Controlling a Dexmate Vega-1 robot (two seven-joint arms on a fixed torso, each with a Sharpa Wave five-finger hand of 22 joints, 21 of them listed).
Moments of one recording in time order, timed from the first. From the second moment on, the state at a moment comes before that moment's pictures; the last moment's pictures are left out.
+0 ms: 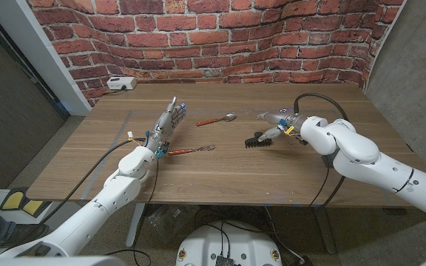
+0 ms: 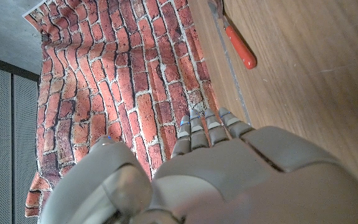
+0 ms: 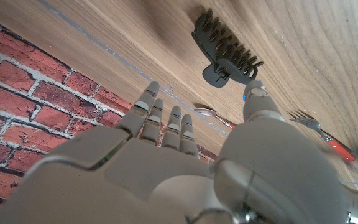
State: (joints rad) left arm 0.96 0.56 0.38 -1.42 -0.63 -0.35 -0.06; left_hand 0.37 0.05 -0.04 0.09 0.25 0.17 0.10 0.21 0.18 0.20 0.04 0.21 0.19 0.13 0.04 0.19 0.18 0.04 0.02 0.21 0.18; right arm -0.84 -1.00 -0.62 -2.16 -0.76 -0.38 0.44; right_hand 0.71 -0.03 0.36 -0.17 0.19 0.14 0.02 0.20 0.20 0.20 -0.01 0.21 0.19 0.18 0.06 0.18 0.18 0.35 0.01 0.22 0.19
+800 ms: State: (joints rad) left arm 0.96 0.55 0.38 -1.40 -0.64 -0.34 -0.06; left_hand 0.37 0.05 -0.04 0.09 0.25 0.18 0.09 0.21 0.18 0.21 0.04 0.21 0.19 0.14 0.04 0.19 0.18 0.04 0.02 0.21 0.18; right arm -0.81 -0.96 -0.66 -2.12 -0.80 -0.37 0.51; right_hand 0.77 -0.05 0.37 -0.17 0.20 0.22 -0.04 0.23 0.20 0.30 -0.07 0.24 0.19 0.25 0.03 0.19 0.18 0.40 0.00 0.24 0.19
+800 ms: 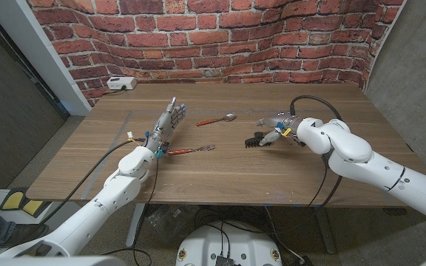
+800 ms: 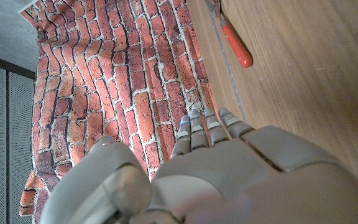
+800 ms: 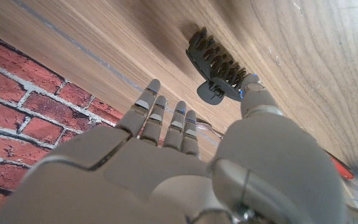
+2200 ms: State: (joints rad) left arm 0.96 0.55 0.38 -1.39 -0.65 -0.34 -0.08; left_hand 0.38 0.06 -0.05 0.09 0.24 0.19 0.09 0.21 0.18 0.22 0.04 0.21 0.19 0.14 0.03 0.19 0.18 0.04 0.02 0.21 0.18; right arm -0.79 -0.93 -0.67 -2.05 -0.76 -0.32 0.45; right_hand 0.83 -0.03 0.39 -0.16 0.20 0.43 -0.16 0.29 0.20 0.52 -0.17 0.29 0.18 0.47 -0.04 0.21 0.18 0.53 -0.02 0.28 0.19
